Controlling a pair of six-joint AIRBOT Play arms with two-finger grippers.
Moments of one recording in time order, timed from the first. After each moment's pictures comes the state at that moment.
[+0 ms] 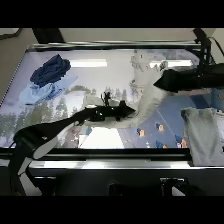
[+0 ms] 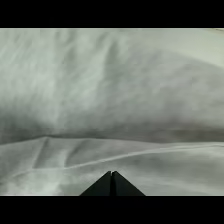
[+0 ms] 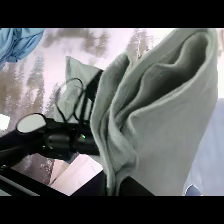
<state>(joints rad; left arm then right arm) -0.53 -1.92 1.37 -0.25 -0.86 -1.04 -0.02 -1.17 1.53 -0.95 1.37 1.49</state>
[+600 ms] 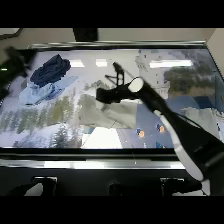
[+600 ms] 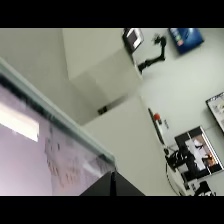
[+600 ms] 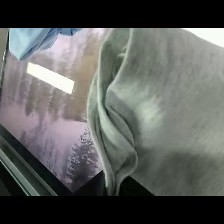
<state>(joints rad) 0.23 -1.09 1.19 0.05 -0.74 -1.07 0.50 -1.68 1.53 -0.71 0.84 1.50</state>
